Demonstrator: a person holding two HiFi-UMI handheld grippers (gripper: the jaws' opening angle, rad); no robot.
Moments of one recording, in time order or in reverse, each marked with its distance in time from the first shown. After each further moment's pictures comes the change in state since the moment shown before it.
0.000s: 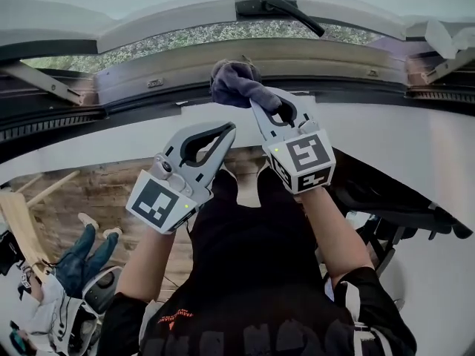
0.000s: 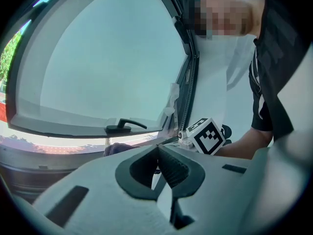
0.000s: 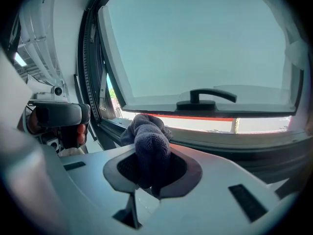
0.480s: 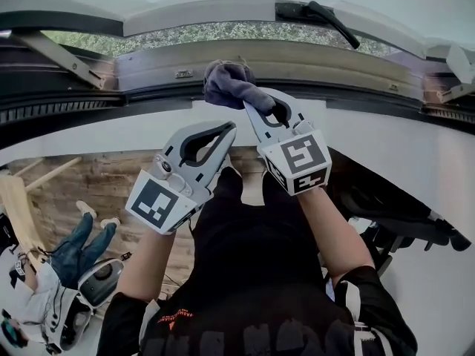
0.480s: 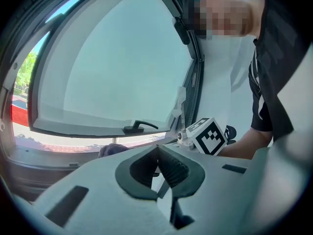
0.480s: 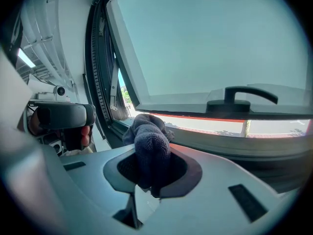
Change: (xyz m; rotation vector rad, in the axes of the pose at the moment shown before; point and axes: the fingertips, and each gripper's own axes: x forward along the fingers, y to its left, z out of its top) left arm -0.048 0.037 0.000 -0.011 -0.025 0.068; right arm 0.045 0.063 0.012 -0.034 0.015 0.102
